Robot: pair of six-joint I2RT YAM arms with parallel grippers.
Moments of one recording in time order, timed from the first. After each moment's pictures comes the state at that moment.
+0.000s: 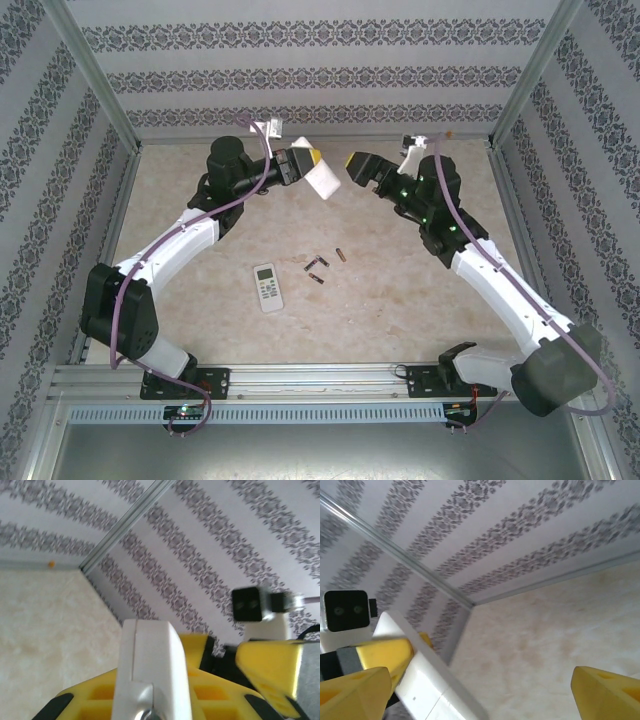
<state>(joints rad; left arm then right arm) -0.39 1.54 1.22 0.37 0.66 -0.79 0.42 1.21 1.04 0.03 -0.28 0.84</state>
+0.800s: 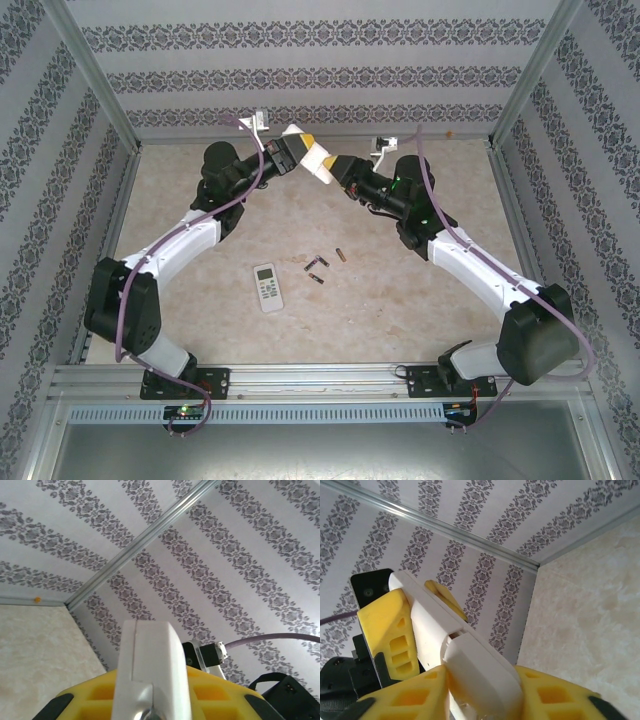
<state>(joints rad) -0.37 1.58 1.17 0.64 0.58 -1.00 0.47 1.38 1.03 0.30 -0.46 1.15</state>
